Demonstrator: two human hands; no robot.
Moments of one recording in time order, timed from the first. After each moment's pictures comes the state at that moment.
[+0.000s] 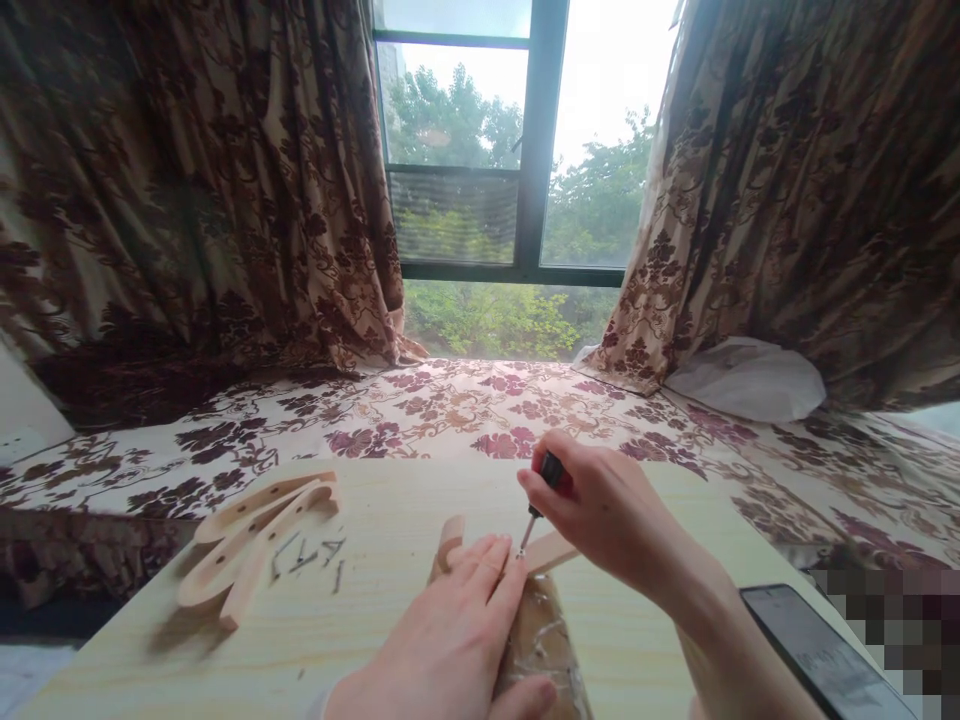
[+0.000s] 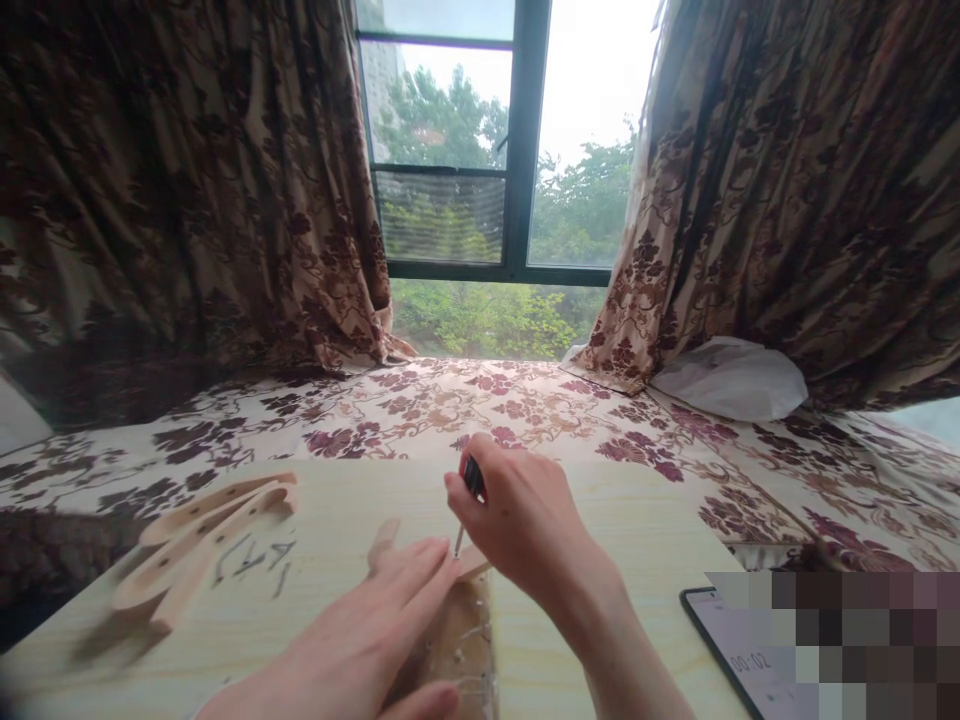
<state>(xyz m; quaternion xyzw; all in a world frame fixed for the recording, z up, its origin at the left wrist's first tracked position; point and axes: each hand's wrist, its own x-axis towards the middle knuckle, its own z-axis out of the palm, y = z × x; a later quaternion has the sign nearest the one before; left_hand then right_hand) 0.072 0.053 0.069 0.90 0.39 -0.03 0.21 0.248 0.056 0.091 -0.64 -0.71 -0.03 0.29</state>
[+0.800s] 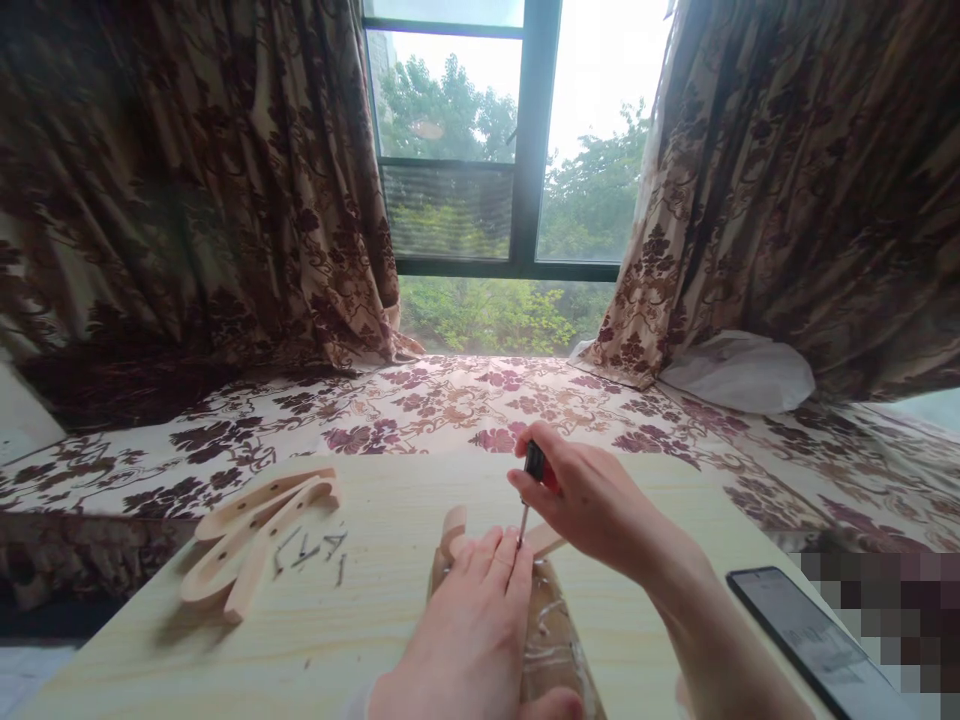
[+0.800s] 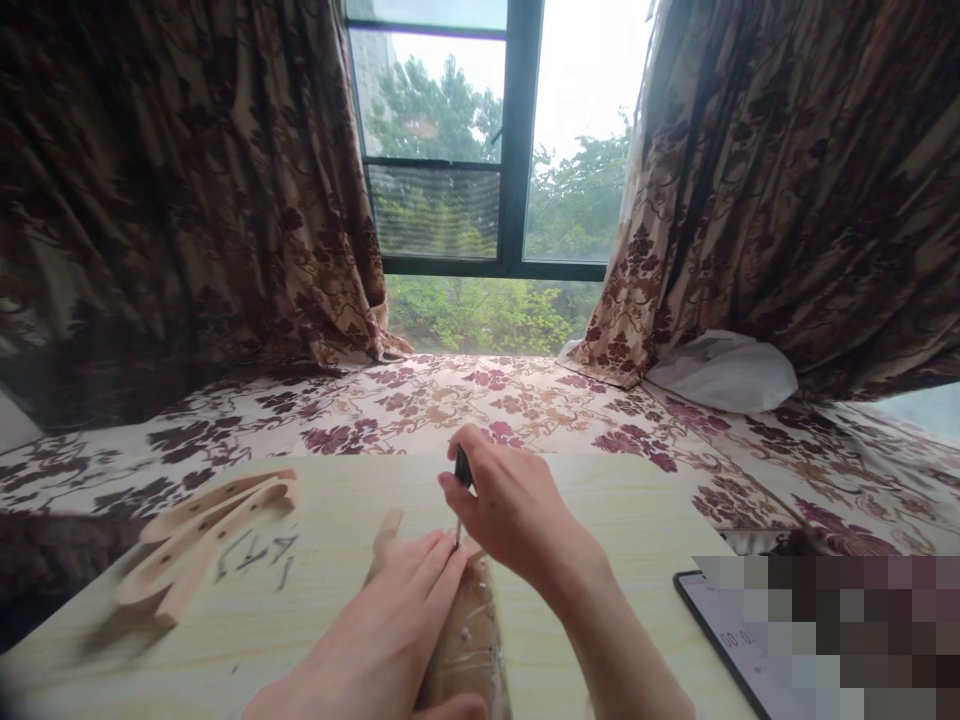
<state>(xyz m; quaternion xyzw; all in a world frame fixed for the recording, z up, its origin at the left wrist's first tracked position) 0.085 0.041 0.060 0.91 0.38 0.01 0.17 0.247 0.060 0.086 -0.60 -0.75 0.02 0.29</state>
